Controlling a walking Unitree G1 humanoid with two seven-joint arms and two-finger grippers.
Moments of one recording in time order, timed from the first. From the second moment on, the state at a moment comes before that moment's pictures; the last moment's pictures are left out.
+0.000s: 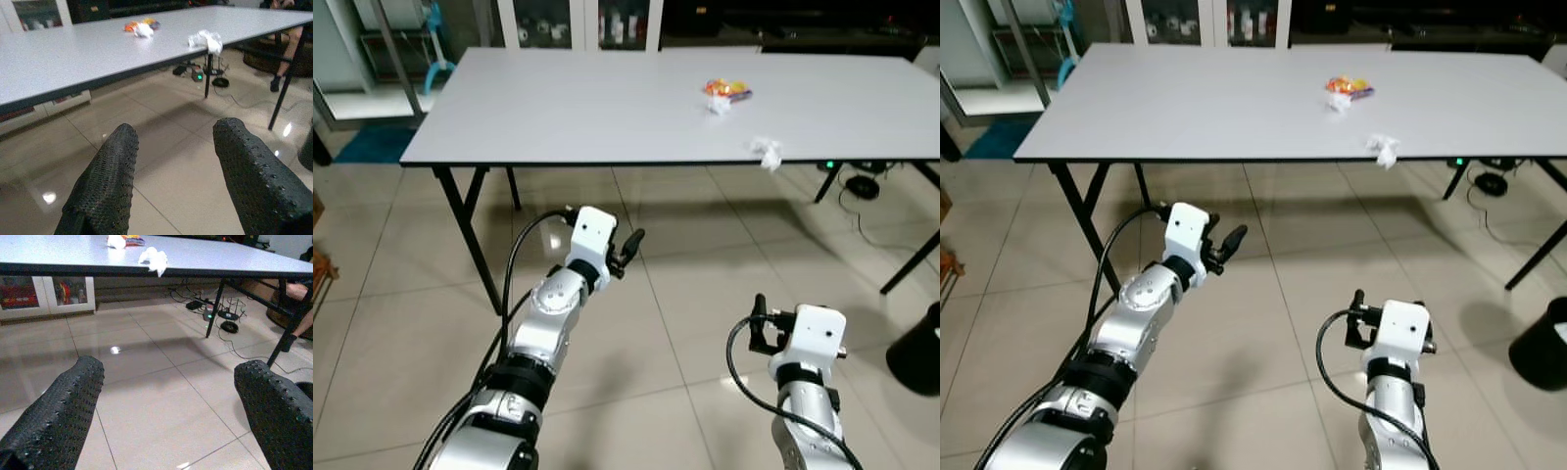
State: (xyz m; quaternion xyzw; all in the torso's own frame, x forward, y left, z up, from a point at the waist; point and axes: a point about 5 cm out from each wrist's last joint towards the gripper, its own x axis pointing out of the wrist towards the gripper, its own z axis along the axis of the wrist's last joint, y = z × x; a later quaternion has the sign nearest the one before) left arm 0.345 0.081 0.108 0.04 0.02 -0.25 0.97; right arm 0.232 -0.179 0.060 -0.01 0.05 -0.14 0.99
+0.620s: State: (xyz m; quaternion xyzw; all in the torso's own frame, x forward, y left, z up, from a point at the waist) left arm 0.342 0.081 0.098 0.05 0.04 -0.25 0.97; right arm 0.232 -0.186 0.062 -0.02 0.04 -0.16 0.99
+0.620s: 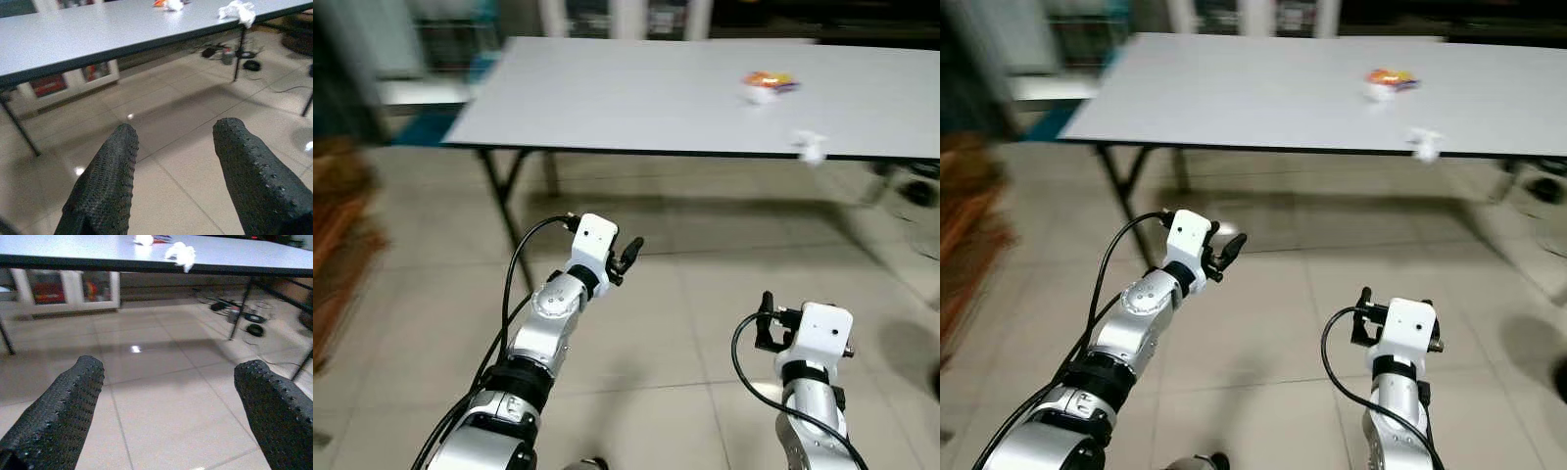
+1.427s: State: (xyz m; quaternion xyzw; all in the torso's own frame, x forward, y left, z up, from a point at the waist) left arm 0.342 0.072 0.097 0.03 0.04 -0.26 0.97; right arm 0.233 -0.188 0.062 -0.03 0.04 -0.16 0.99
